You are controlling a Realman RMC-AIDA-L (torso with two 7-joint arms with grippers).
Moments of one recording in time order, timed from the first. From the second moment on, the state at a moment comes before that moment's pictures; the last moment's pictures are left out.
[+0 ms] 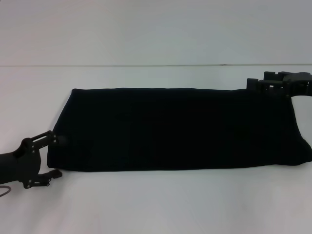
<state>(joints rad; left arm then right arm) -0.48 -2.02 0.25 0.58 2.38 1.43 -2.86 0.70 1.97 -0.46 -0.63 -2.16 -1.40 1.74</state>
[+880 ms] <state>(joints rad) -0.53 -2.01 0.29 0.58 2.38 1.34 -2.79 0.70 1.97 -0.46 -0.63 -2.14 -1.39 1.74</state>
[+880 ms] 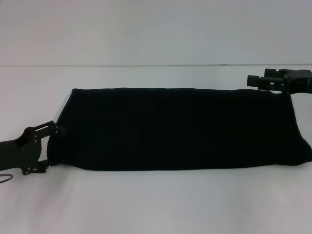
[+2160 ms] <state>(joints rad) -0.52 -2.00 0.29 0.57 2.38 1.39 -2.76 0.70 1.97 -0.46 -0.63 -2.14 -1.39 1.74</state>
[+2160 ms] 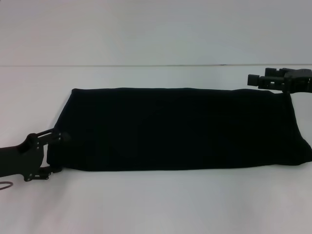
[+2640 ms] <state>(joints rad) -0.52 -2.00 0.30 0.55 2.39 1.37 -2.76 0.70 1.97 -0.46 -0.63 -2.14 -1.38 1.74</state>
